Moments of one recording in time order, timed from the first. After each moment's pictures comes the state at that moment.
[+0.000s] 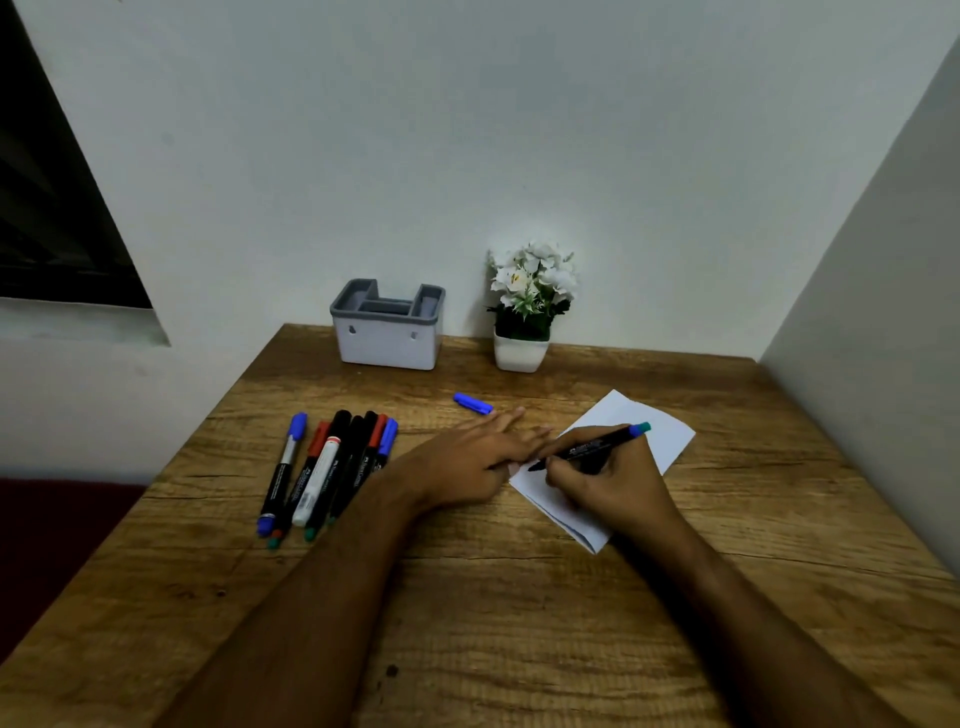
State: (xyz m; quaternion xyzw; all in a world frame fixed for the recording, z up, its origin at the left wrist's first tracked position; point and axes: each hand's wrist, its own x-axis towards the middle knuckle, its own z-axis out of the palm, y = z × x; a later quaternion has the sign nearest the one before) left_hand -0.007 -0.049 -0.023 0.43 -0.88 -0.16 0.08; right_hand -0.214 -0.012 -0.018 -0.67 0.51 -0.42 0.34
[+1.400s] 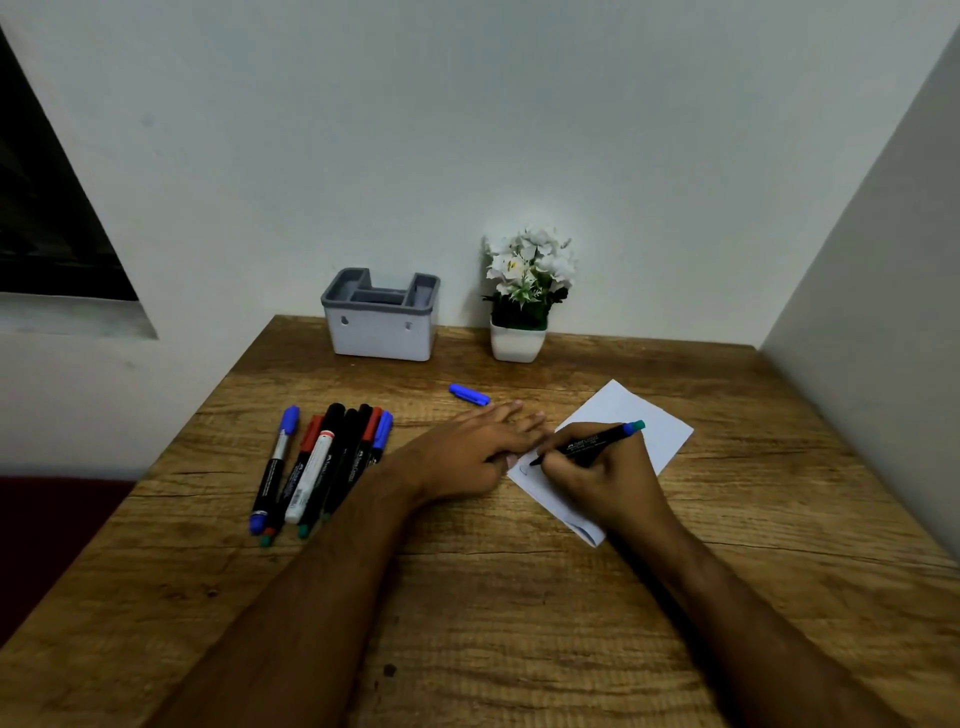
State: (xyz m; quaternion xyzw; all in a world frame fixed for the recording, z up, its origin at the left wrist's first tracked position) left_hand -0.007 -0.060 -0.034 0.41 -0.90 -0.15 0.08; right_hand -0.208 -0.015 -0.027 -0.67 0.55 -0.40 0.29
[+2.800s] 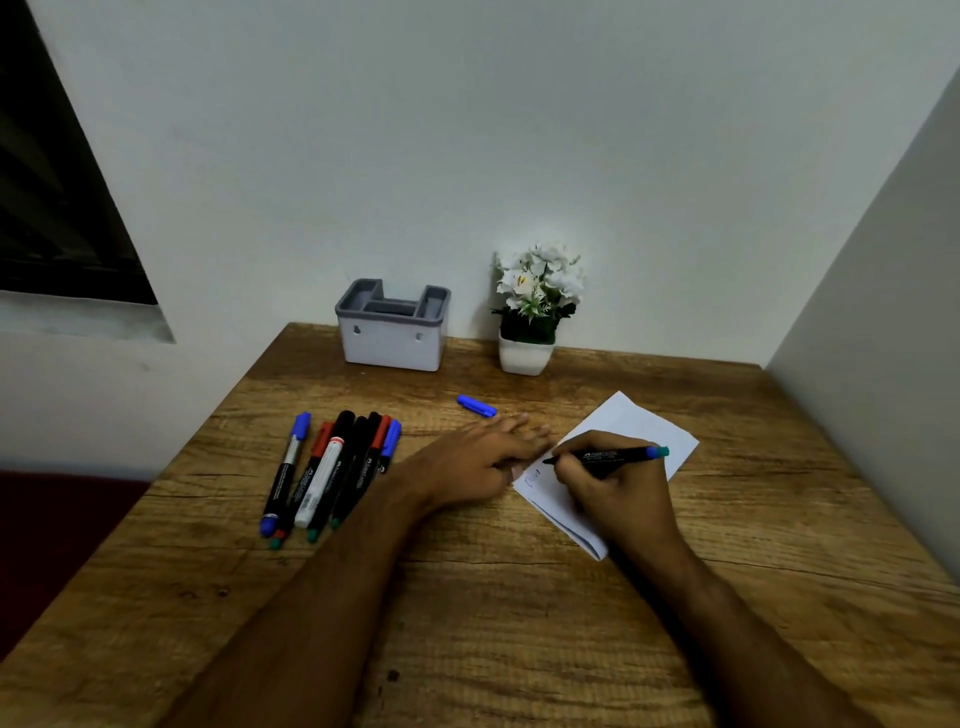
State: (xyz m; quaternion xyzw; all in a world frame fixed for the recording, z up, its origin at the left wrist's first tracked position) left_hand -0.007 -0.059 -0.032 0.43 -0.87 -0.19 0.10; right_hand -0.204 -0.003 -0.016 -0.64 0.54 -0.47 0.28
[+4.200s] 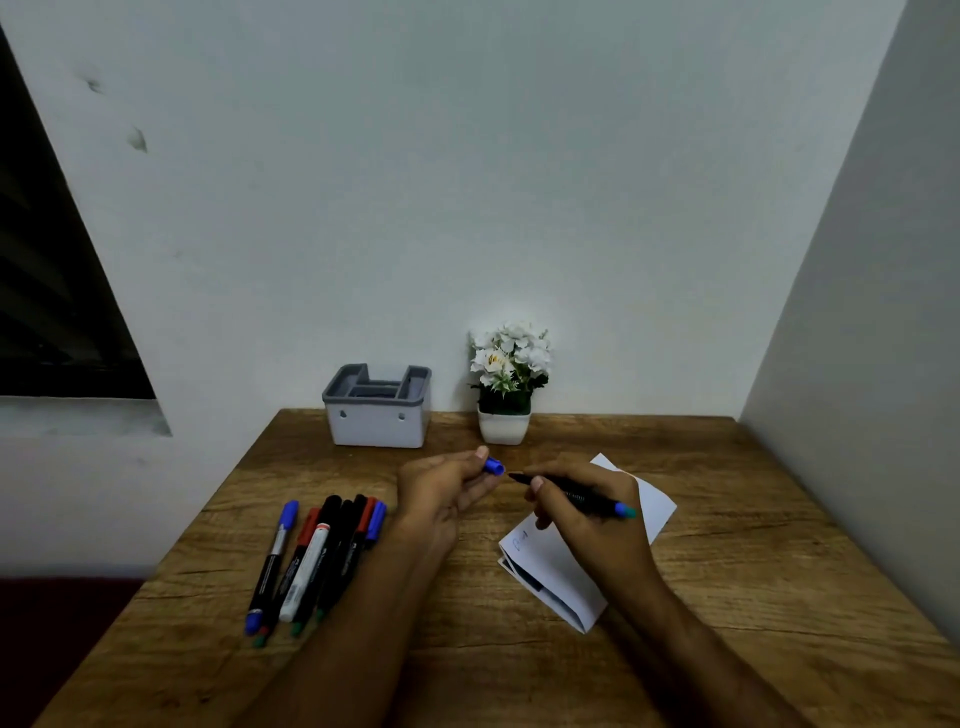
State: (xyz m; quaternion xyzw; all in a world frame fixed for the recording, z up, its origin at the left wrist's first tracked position) left_hand -0.040 -0.046 0.035 0.49 -0.20 -0.60 0.60; right_hand -0.205 -0.017 0.010 -0.67 0.41 -0.56 0.26
